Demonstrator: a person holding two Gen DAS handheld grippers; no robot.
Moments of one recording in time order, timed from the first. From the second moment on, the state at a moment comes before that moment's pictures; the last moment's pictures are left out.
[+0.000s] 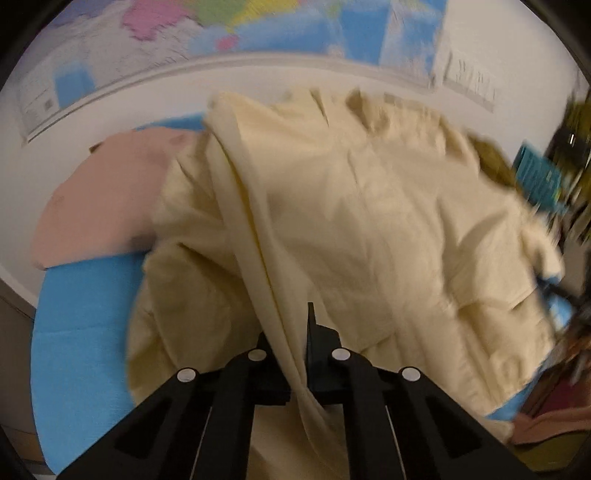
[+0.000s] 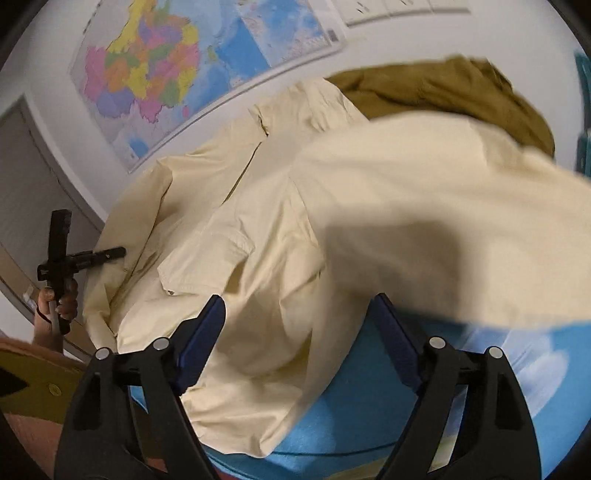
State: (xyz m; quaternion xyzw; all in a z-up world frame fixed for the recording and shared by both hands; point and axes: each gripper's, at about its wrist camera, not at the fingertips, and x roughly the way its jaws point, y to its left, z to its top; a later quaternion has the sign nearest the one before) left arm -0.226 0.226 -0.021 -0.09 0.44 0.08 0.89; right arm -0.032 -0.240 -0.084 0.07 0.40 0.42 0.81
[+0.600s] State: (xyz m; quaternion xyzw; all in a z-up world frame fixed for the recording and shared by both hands) left arm -0.199 0.348 -0.025 0.05 0.50 0.37 0.79; right arm -0.034 -0.246 -0.090 0.09 0.41 0.39 0.82
